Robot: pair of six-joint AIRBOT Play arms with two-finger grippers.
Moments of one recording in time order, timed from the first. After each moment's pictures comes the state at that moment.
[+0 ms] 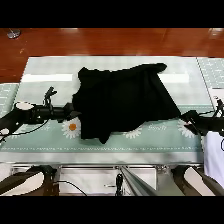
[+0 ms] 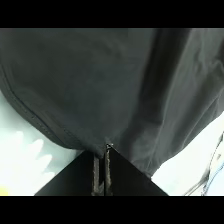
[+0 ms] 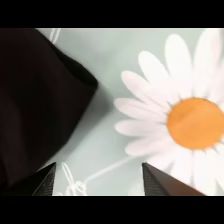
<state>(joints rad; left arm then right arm) 0.06 -1.23 0.56 0.48 -0.94 -1.11 -0.58 -1.00 0.51 -0.99 0.98 1.45</state>
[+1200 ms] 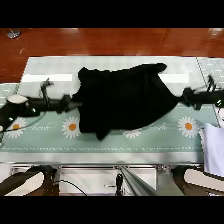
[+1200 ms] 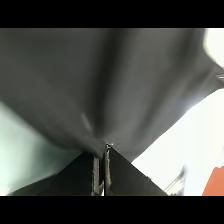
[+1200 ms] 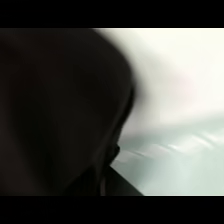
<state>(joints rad) 0.08 -1.16 0.74 0.40 -1.03 -1.08 -0.43 -1.35 1.02 -0.82 1.10 1.34</state>
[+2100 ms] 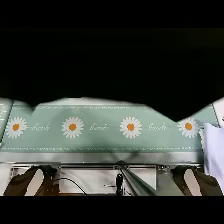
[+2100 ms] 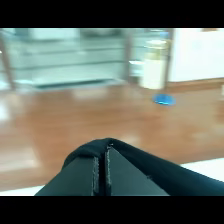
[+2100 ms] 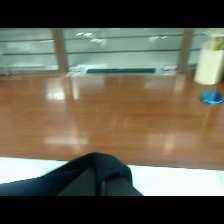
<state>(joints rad) 0.29 -0.71 1.96 1.07 -1.29 -1.40 -0.42 -0.65 1.85 -1.02 1.38 1.47</state>
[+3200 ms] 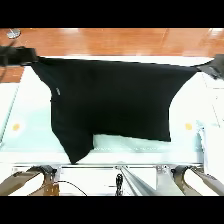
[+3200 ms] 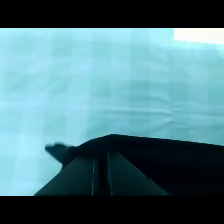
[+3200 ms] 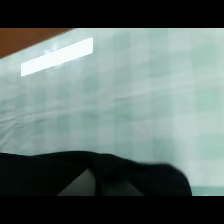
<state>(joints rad) -0.02 -1.18 1.33 1.53 -0.92 -1.67 -0.36 -1.11 1.22 -0.86 1.12 1.35</state>
